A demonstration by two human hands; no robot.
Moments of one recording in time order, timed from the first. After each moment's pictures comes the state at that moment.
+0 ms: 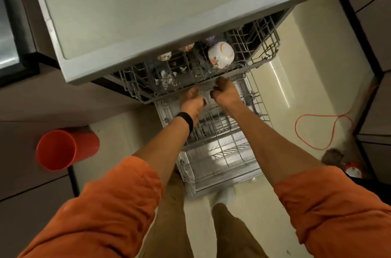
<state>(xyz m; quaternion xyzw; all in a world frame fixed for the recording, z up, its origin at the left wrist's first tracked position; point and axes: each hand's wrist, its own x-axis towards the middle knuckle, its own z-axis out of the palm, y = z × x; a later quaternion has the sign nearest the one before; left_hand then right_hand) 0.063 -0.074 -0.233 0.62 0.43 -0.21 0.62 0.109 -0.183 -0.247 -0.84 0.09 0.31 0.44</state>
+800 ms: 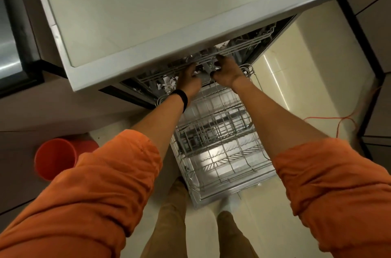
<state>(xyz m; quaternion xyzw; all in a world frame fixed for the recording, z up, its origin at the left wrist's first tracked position) 0.126 -0.015 -0.233 0.74 0.27 -0.22 0.58 0.183 -0.144 -0.236 -0.88 0.01 0.31 0.36</state>
